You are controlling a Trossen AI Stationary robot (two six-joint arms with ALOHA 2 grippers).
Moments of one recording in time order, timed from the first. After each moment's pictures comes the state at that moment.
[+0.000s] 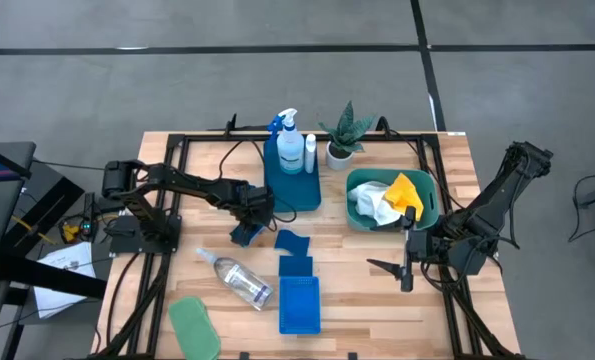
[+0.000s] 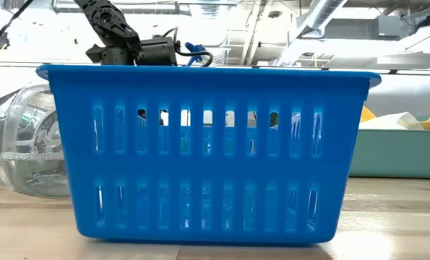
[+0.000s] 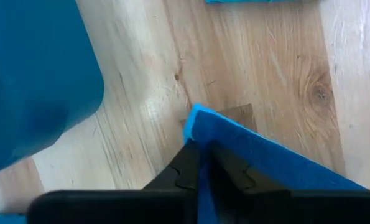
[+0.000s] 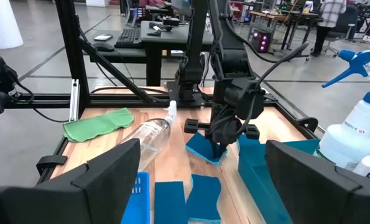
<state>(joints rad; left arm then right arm) 0.15 1.69 0.84 -0.53 0.01 0.41 0.84 1.00 0.84 -0.15 0.97 0.20</state>
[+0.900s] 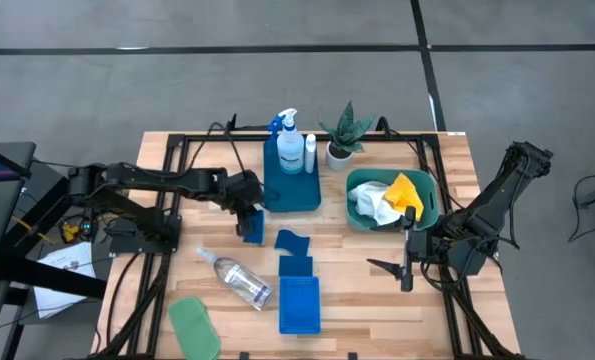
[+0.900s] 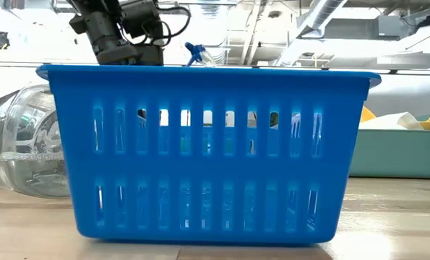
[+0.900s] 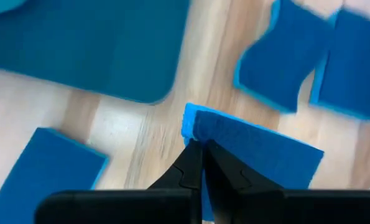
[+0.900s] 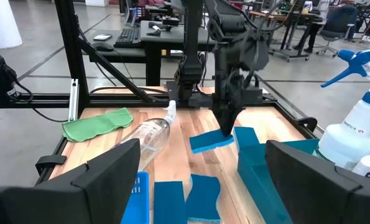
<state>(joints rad) 0.18 1.36 0.84 -0.55 0.02 -0.10 0.84 1.00 0.84 -0.16 0.97 0.20</state>
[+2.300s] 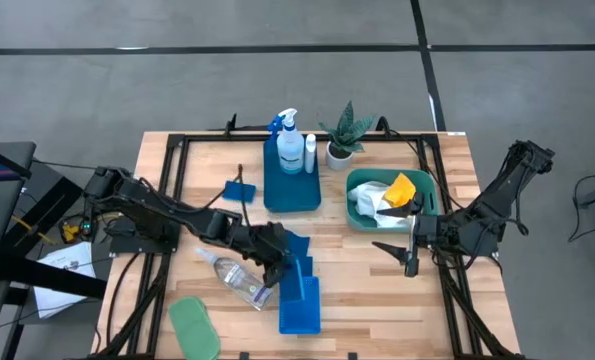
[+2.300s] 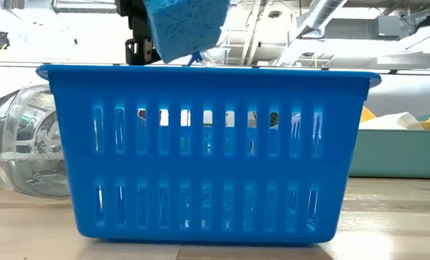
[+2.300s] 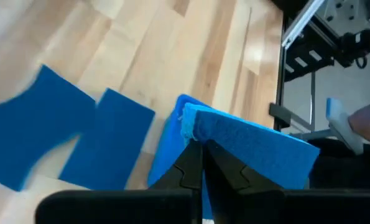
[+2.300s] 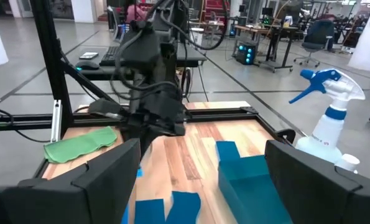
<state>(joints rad) -0.29 1.55 1.07 -0.25 -0.03 -0.74 0.80 0.90 0.84 -0.15 1.00 0.12</state>
